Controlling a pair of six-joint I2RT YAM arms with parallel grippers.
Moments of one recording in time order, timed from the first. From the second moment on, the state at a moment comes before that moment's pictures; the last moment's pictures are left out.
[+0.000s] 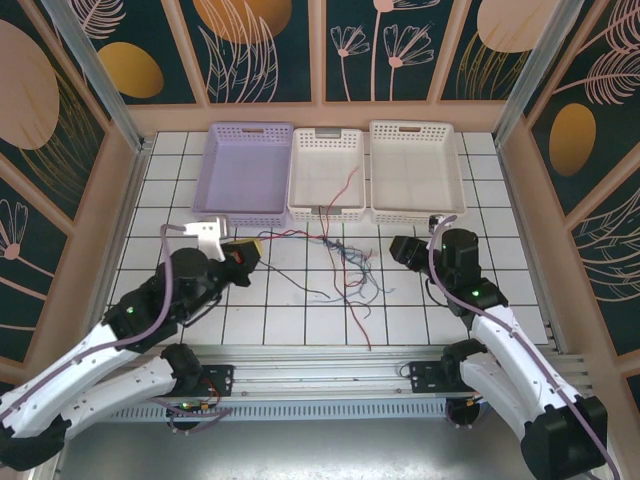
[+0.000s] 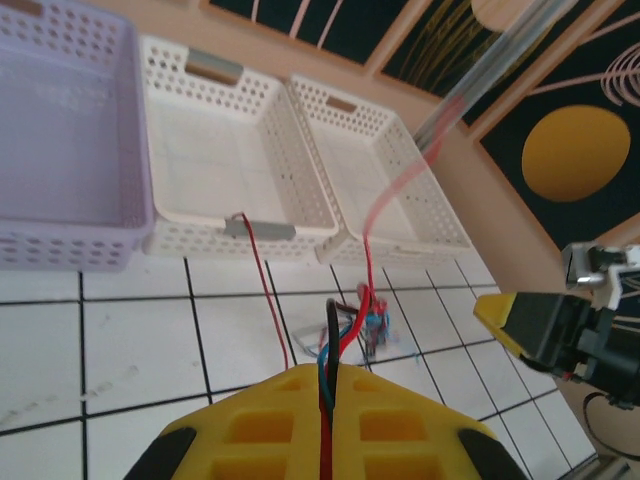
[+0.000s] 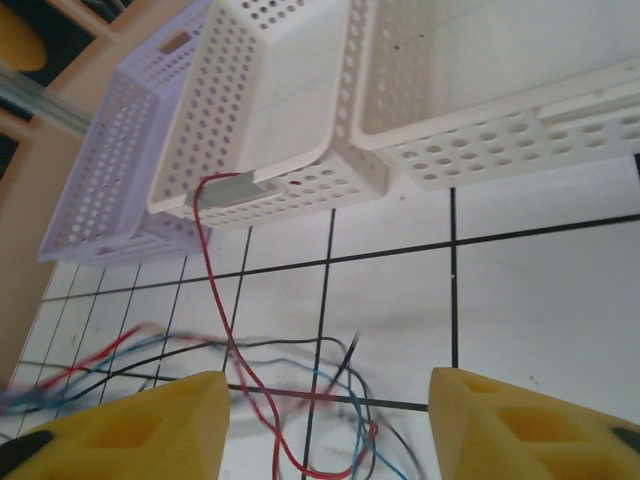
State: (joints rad) left arm -0.90 0.67 0.78 -0.45 -0.26 -0.71; right arm 0.31 0.76 0.46 -0.19 -0.26 0.59
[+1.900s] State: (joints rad) left arm -0.90 0.84 0.64 -0.19 0.18 -0.71; right arm 0.53 1.14 0.55 0.07 -0.37 0.96
